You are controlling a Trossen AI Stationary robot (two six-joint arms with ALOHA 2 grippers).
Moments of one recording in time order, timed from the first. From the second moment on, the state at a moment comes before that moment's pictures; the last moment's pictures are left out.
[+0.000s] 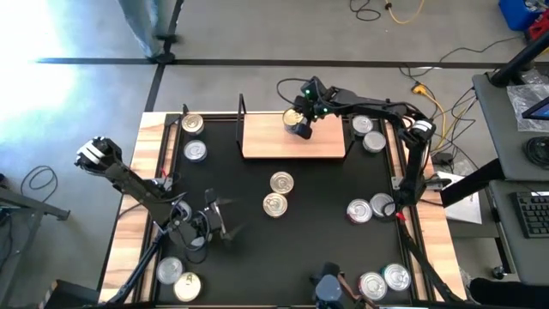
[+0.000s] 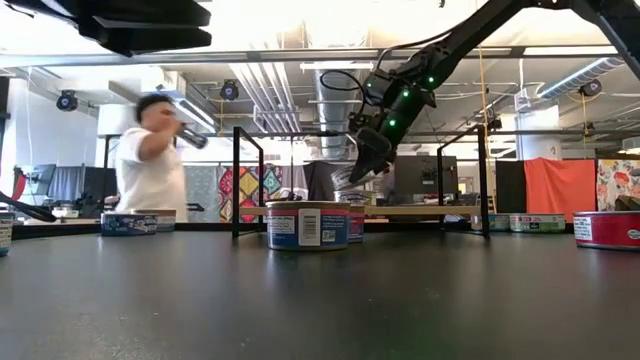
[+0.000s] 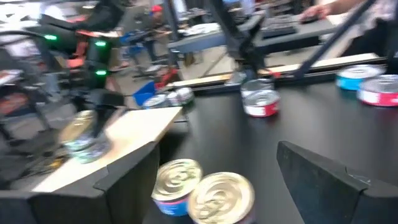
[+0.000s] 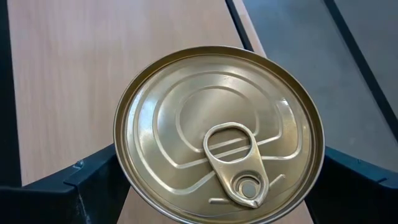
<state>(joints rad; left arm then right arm) -0.70 1.34 0.53 0.58 -1.10 0.02 -0.69 1.92 1.45 -0.45 -0.21 -0.37</state>
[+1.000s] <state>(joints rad) -0.06 1.36 0.76 0.42 -0.51 0.10 -0.74 1.93 1.45 -0.45 -0.32 -0.67</state>
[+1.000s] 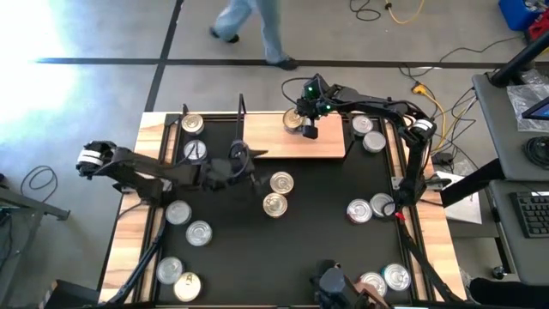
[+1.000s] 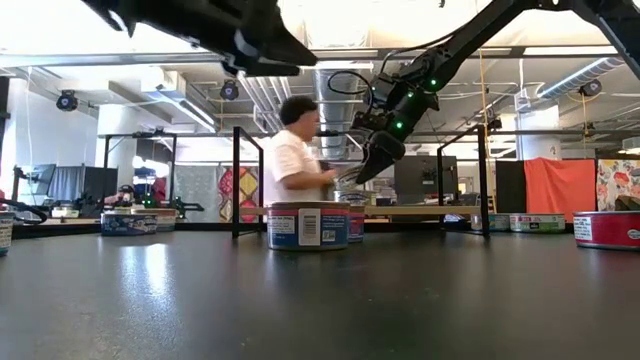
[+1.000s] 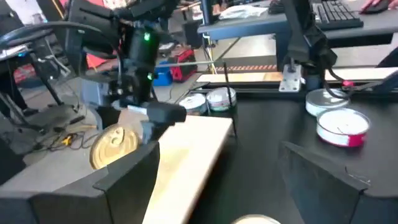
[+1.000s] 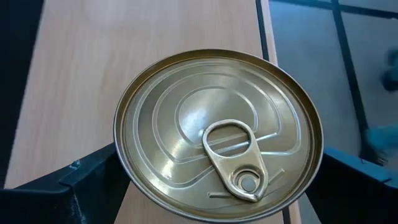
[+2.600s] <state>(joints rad) 0.54 2.06 1.56 -0.07 -0.01 0.16 -0.78 2.00 1.45 -0.41 -0.50 -0.59</state>
